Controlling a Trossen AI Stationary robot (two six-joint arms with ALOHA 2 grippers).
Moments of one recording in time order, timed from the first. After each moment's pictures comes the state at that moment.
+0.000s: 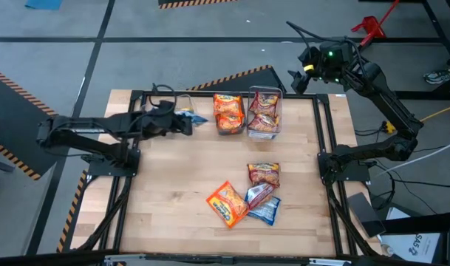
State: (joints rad) left arm 0.12 1.00 0.87 -0.45 -0.52 -0.94; right arm -0.75 1.23 1.61 -0.93 0.09 -0.30
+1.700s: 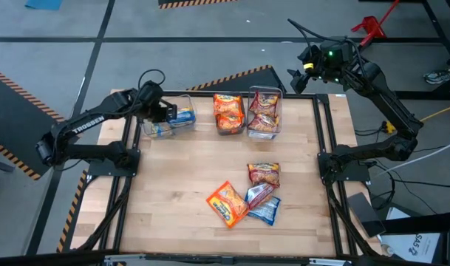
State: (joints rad) left arm 0.67 1.01 0.93 -0.93 0.05 -0.91; right arm -0.75 1.24 1.61 -0.91 0.09 -0.24
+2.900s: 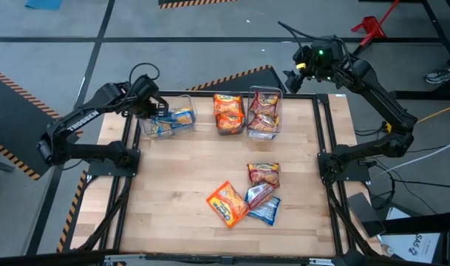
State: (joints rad) left arm 0.71 1.04 1.12 -1.25 -0.09 -0.81; right arm -0.75 1.29 1.61 -0.91 0.09 -0.26
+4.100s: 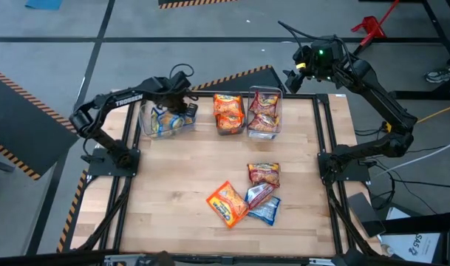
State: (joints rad) left arm 0.73 1.52 1.12 -0.83 0.10 -0.54; right arm -0.75 1.29 1.61 -0.91 0.10 -0.27
